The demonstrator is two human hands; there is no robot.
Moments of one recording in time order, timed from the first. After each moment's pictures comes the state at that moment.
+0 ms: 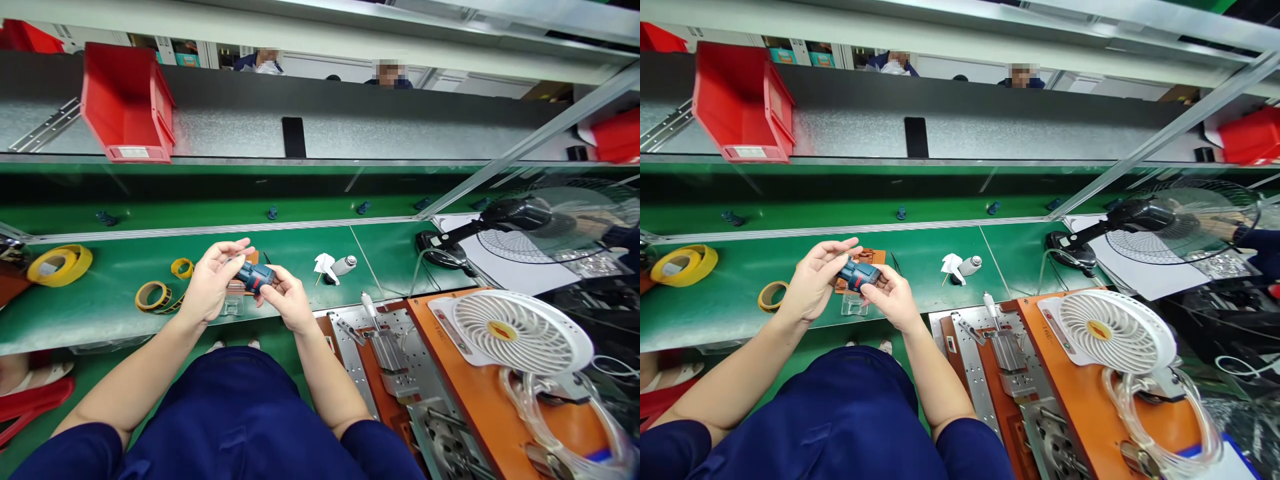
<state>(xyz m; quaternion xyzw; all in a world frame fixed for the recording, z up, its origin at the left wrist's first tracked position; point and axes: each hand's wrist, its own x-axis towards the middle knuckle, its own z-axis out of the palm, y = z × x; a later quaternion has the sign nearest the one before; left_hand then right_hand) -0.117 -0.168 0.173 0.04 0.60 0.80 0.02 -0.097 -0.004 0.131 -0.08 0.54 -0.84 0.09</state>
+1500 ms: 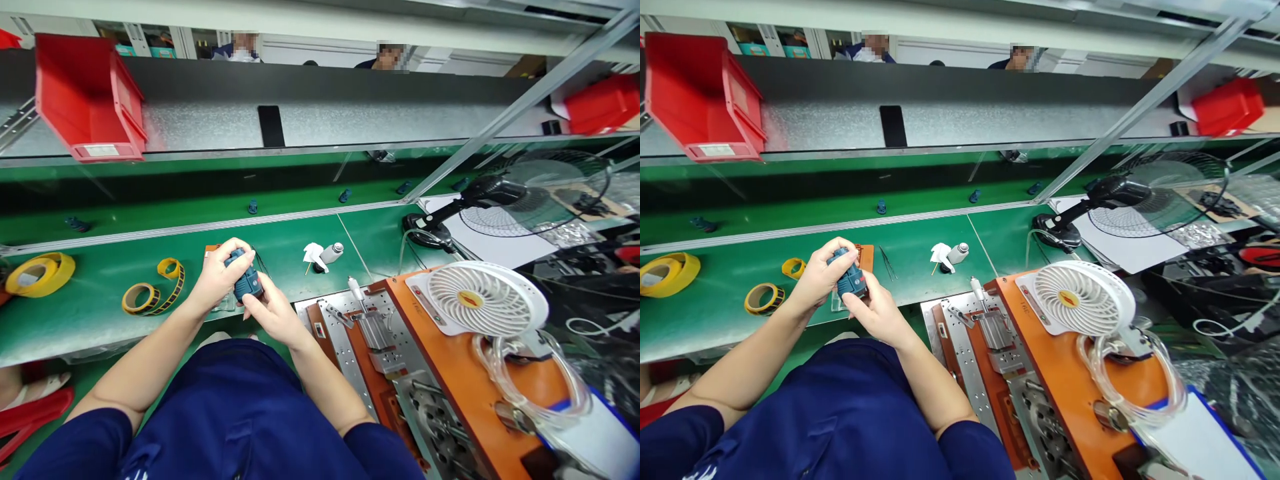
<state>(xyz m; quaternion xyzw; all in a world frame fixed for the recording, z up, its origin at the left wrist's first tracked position) -0.125 -0.131 0.170 0.12 0.76 0.64 0.03 -0.055 0.014 0.137 -0.10 0.65 -0.75 0.11</state>
